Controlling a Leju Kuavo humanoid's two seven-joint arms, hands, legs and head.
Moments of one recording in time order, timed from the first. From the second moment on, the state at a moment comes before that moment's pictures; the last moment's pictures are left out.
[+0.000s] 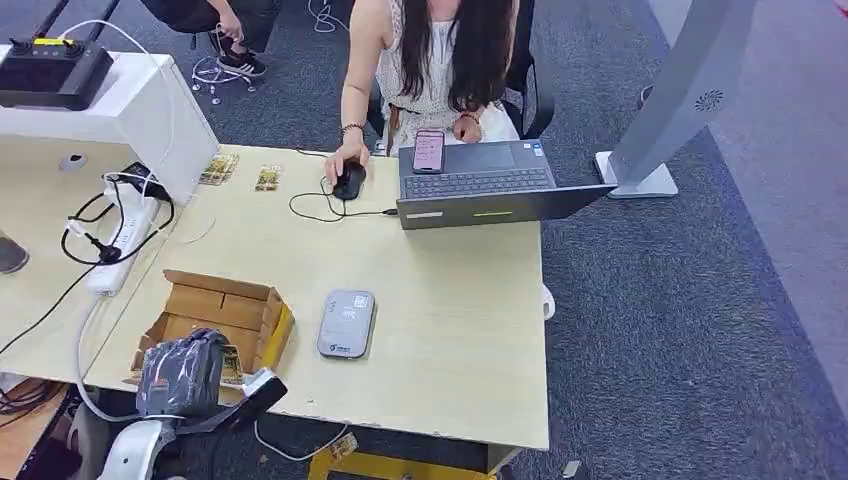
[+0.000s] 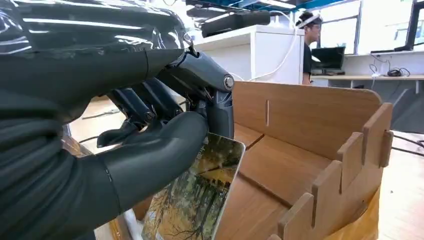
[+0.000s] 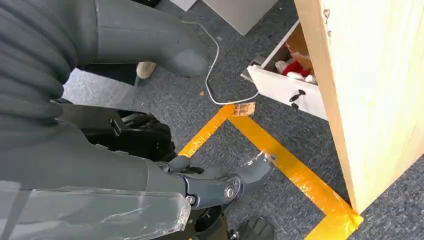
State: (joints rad) left arm 0.12 0.22 -0.21 -1.37 -1.20 0.25 0.07; right arm -0.19 0.28 -0.20 -0.31 -0.75 -0.24 -0.19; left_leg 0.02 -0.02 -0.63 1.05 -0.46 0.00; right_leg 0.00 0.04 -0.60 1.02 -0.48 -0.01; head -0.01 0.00
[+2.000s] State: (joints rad) left arm 0.33 0.30 -0.14 -1.80 -1.32 0.49 -0.14; right arm 0.00 0.10 0.00 -0.19 -0.56 -0.04 -0.33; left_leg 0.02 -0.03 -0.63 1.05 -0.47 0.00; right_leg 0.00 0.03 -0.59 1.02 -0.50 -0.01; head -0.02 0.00
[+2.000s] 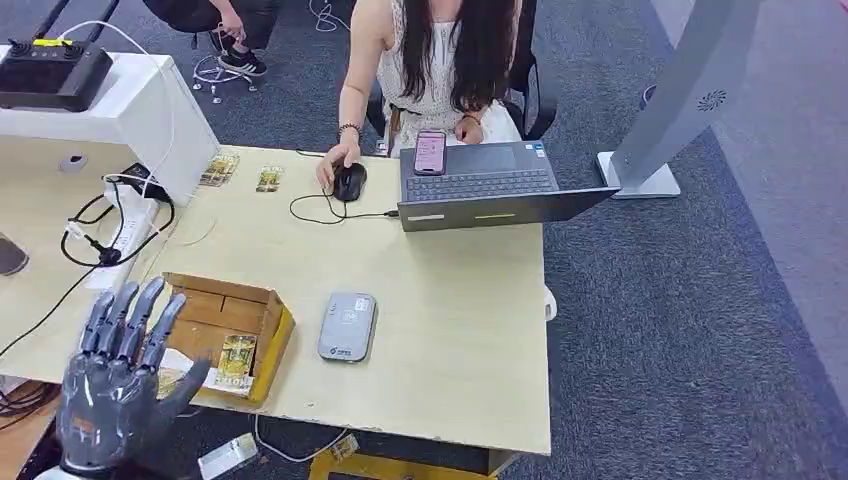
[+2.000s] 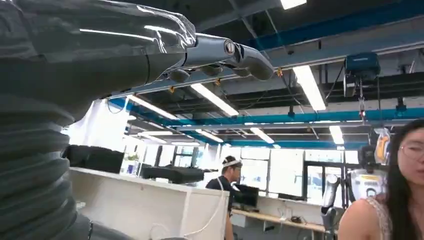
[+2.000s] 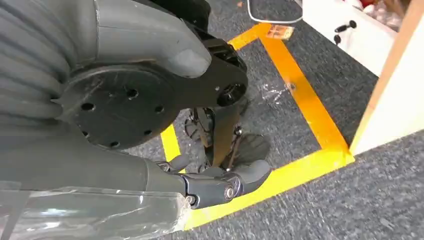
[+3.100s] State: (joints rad) left arm 0.34 0.22 0.26 -1.42 -1.29 0.43 -0.36; right arm 0.00 0.08 -0.04 -0.19 -0.51 0.01 -0.33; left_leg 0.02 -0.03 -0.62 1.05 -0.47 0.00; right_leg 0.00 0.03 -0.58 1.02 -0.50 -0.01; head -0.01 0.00
